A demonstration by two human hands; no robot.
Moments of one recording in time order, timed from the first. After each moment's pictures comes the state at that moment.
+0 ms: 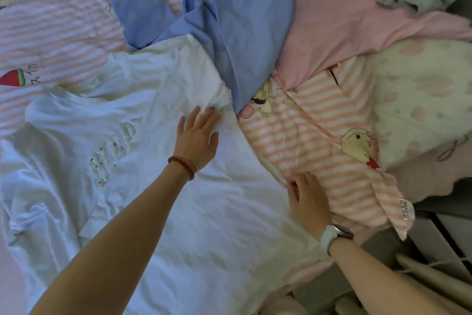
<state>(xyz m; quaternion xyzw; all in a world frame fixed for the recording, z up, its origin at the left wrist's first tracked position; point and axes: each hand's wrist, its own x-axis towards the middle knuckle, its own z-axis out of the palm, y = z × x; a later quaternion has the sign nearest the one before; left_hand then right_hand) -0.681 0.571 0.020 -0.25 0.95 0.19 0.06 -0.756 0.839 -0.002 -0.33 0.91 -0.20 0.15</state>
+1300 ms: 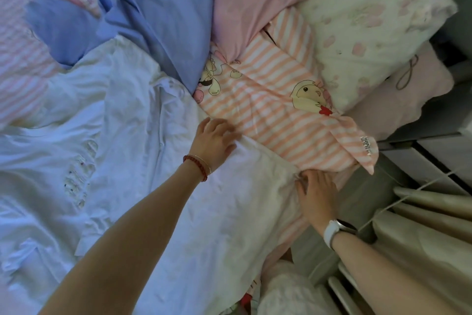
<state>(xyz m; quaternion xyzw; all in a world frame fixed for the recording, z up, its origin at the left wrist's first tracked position) -0.718 0.661 0.011 0.05 0.99 0.11 0.09 -0.717 0.936 -0.014 -0.12 0.97 -0.16 0.15</state>
